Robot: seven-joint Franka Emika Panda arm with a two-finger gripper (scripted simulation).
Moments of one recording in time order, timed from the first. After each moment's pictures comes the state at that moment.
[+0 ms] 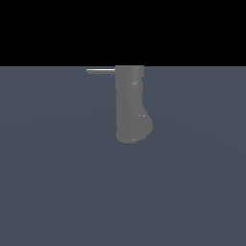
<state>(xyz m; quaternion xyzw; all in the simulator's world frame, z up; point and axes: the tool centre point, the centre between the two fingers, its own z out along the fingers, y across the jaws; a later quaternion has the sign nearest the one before) -0.253 0.007 0.494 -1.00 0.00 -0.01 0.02</state>
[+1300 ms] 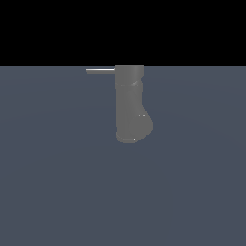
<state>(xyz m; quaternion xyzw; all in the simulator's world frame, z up) -0.150 0.025 0.473 -0.98 0.20 0.02 0.05</state>
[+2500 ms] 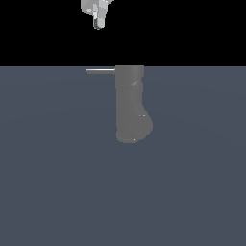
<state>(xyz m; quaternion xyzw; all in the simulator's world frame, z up) -0.007 0.061 0.385 -0.87 0.48 0.04 0.04</state>
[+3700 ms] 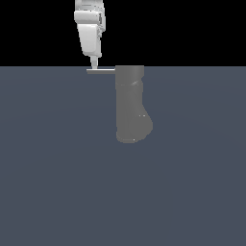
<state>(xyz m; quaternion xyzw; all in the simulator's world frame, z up) 0.083 0.100 0.277 -0.73 0.68 0.00 0.00</state>
